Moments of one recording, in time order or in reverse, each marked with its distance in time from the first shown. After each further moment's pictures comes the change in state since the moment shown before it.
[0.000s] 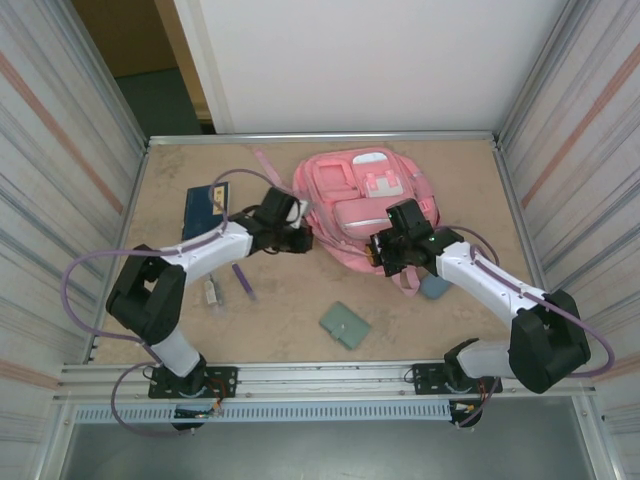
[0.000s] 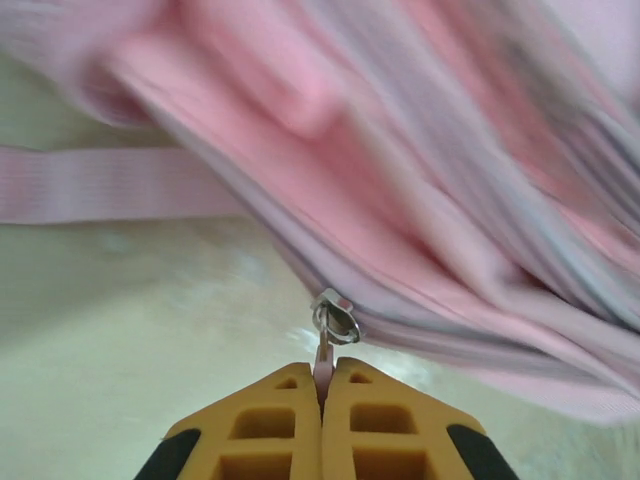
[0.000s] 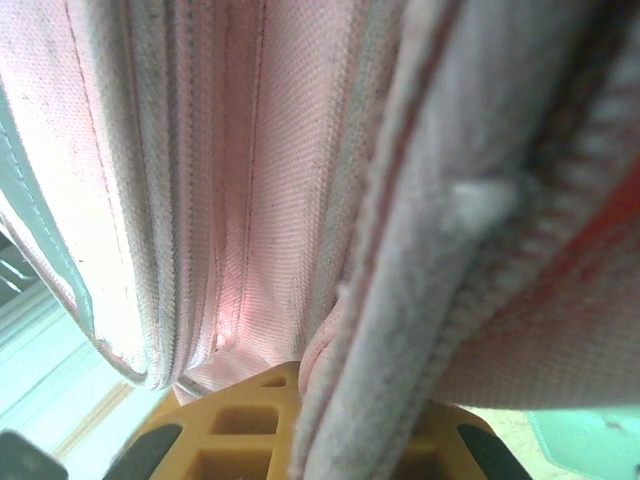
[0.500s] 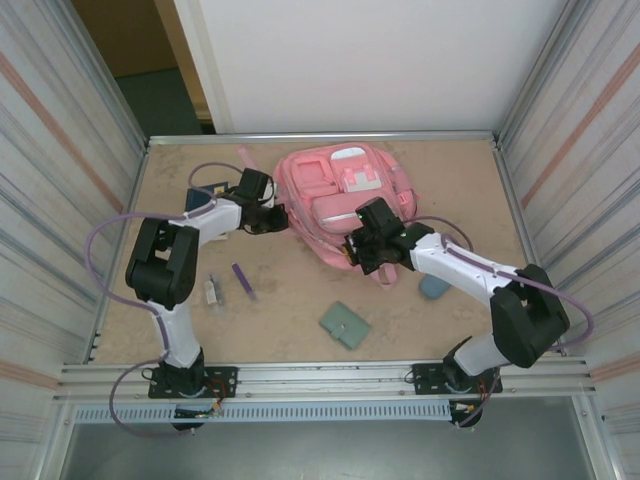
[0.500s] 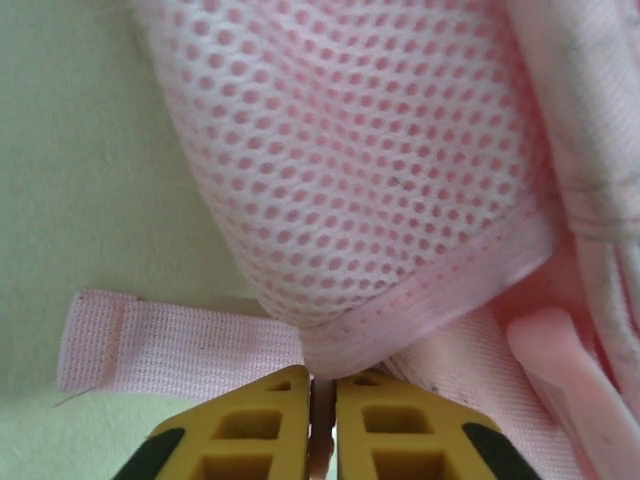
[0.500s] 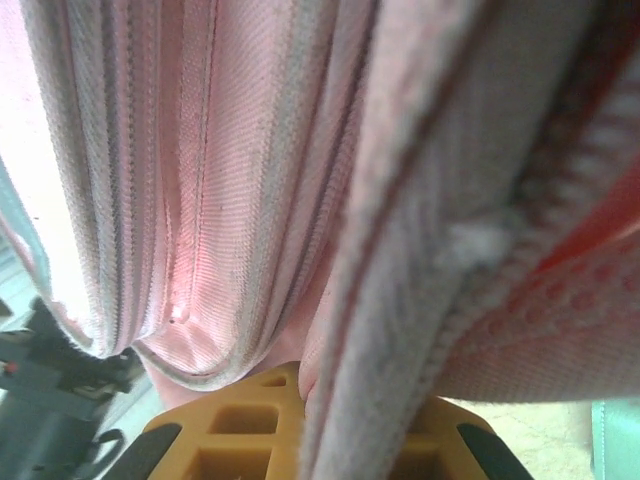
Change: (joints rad) left arm 0.222 0.242 0.156 -0.007 0.013 -0.003; right arm 0.154 0.169 0.105 0.056 0.066 -0.004
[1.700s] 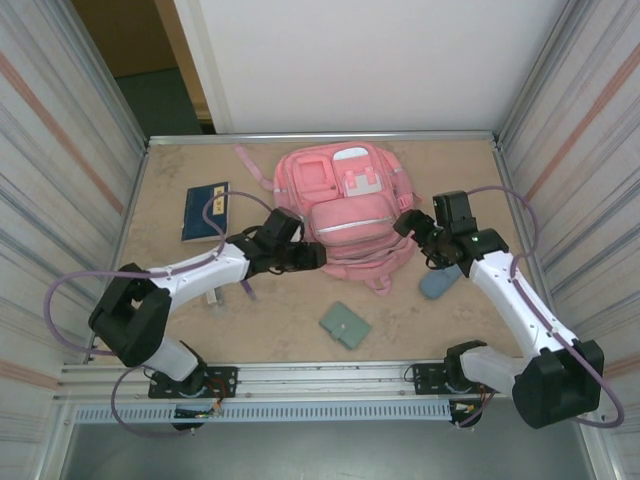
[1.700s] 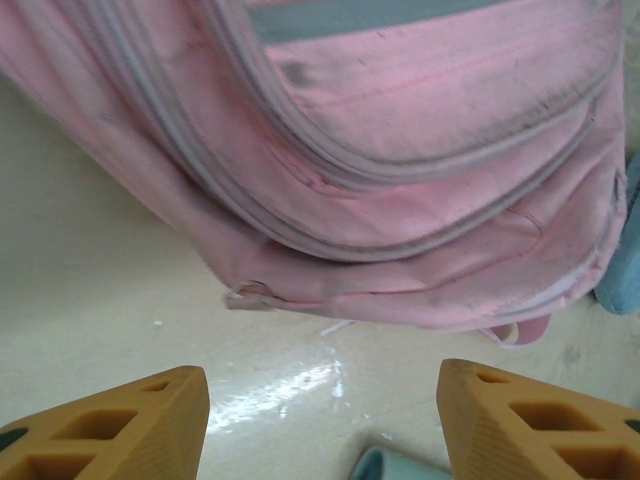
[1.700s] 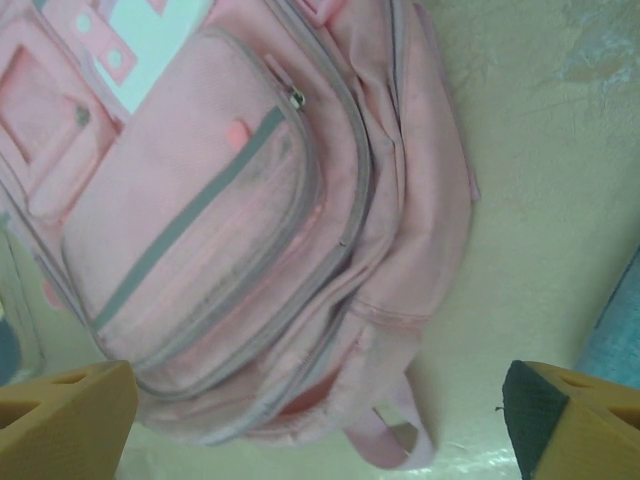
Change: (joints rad) left arm -0.391 -0.381 -0.311 0.067 -0.095 -0.330; right arm -0.401 -0.377 -0.081 -0.244 0.068 -0.891
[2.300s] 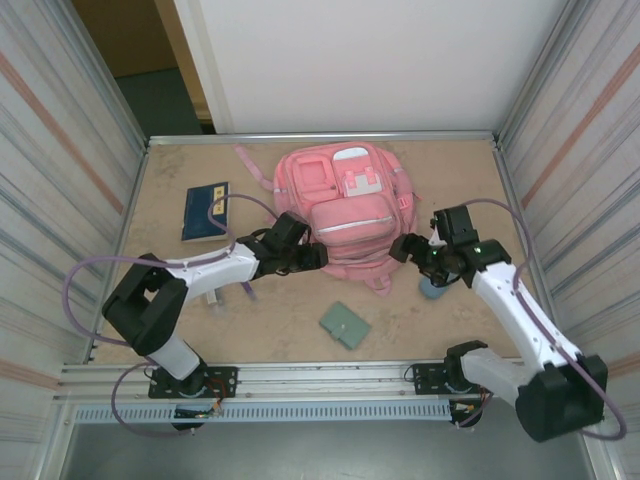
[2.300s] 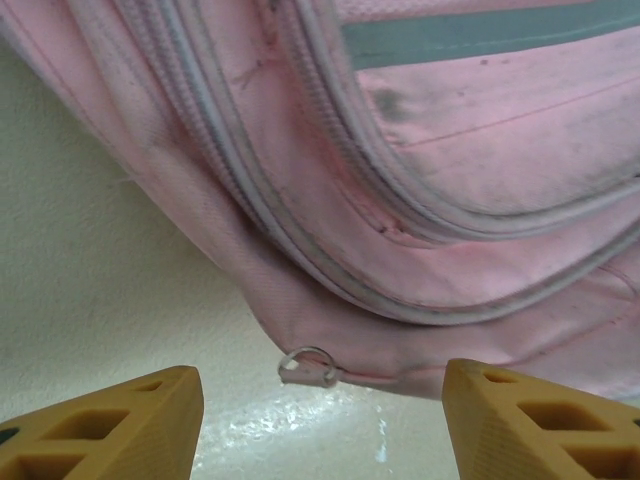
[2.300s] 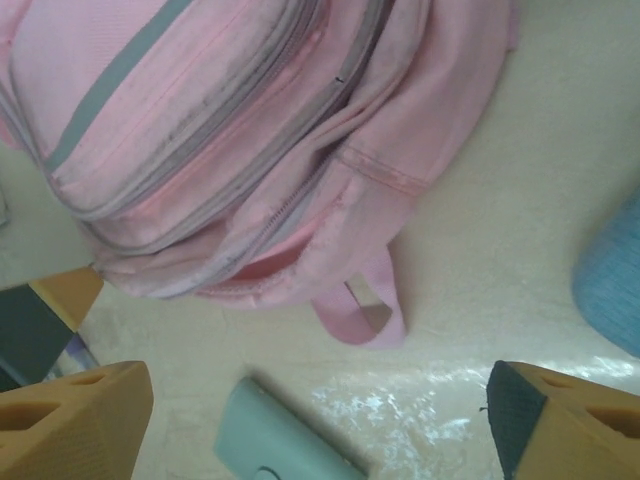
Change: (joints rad) left arm -0.003 0.091 -0.003 0.055 -0.102 -0.047; right arm -0.002 0.001 -0.045 -0.096 -0.188 -0.124
